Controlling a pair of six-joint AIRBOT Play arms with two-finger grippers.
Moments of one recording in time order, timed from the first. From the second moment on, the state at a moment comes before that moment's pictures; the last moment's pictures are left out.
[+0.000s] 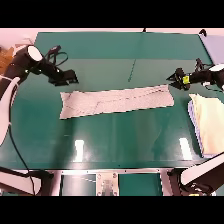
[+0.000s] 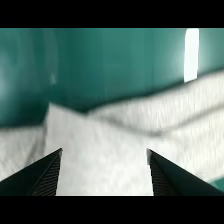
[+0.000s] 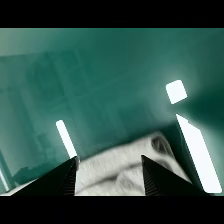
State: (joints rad) left arm -0.06 -1.66 1.59 1.17 -1.15 -1.52; right arm -0.37 -1.88 1.64 -0.85 1.13 1.53
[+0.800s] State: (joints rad) left arm 0.07 -1.71 1.81 1.01 -1.34 -1.59; right arm -0.46 -2.15 1.84 -0.85 1.59 1.21
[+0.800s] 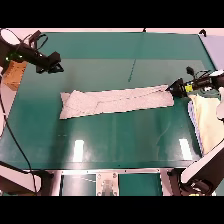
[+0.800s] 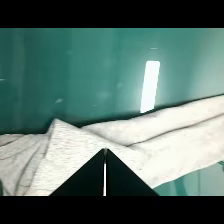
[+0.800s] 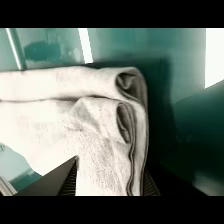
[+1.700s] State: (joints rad) left arm -0.45 -2.01 1.81 0.74 -1.03 -1.44; right arm -0.35 -1.76 1.85 -0.83 1.73 1.17
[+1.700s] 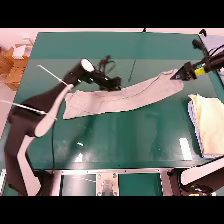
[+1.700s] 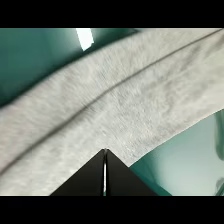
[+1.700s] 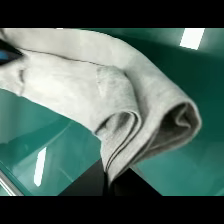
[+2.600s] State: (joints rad) left arm -0.42 -2.04 1.84 0.48 -1.16 -1.39; right arm -0.13 -1.55 1.85 -0.79 1.75 1.27
